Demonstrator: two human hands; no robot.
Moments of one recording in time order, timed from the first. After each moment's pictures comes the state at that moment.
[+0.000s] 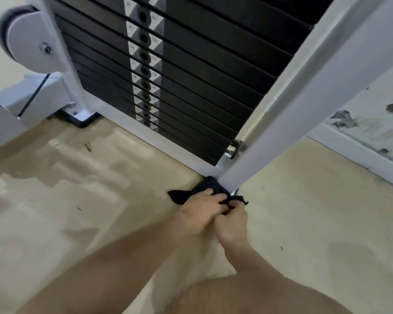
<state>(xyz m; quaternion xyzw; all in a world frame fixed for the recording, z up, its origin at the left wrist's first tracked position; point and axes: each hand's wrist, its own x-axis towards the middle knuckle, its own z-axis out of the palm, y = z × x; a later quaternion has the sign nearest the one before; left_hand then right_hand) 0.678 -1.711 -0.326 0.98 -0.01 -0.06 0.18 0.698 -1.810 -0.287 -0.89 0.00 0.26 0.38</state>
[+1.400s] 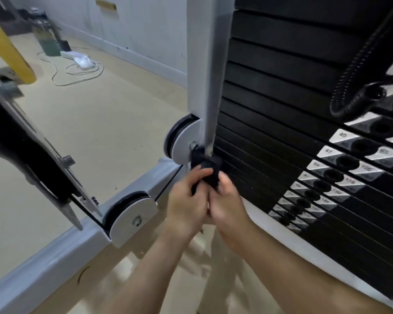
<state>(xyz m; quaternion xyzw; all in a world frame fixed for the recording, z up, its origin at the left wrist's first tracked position) 0.544 -1.424 -0.206 0.65 0.41 0.37 0.52 0.616 -1.467 -0.200 -0.66 -0.24 0.41 0.58</state>
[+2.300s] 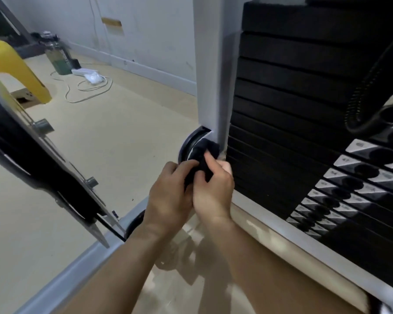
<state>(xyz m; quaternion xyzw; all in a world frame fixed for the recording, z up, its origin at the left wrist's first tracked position) 0.500 -1.372 -0.172 0.85 0.38 0.29 0.22 0.583 -1.410 -0.183 -0.73 -0.27 0.19 0.60</state>
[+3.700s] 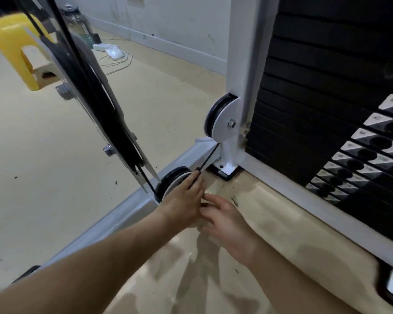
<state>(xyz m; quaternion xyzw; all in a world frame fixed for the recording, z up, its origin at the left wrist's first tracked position) 0.436 -1.387 -0.234 0.91 0.08 -0.23 -0.32 0.528 -1.498 -0.222 -0.58 -0.22 0.59 0.51</state>
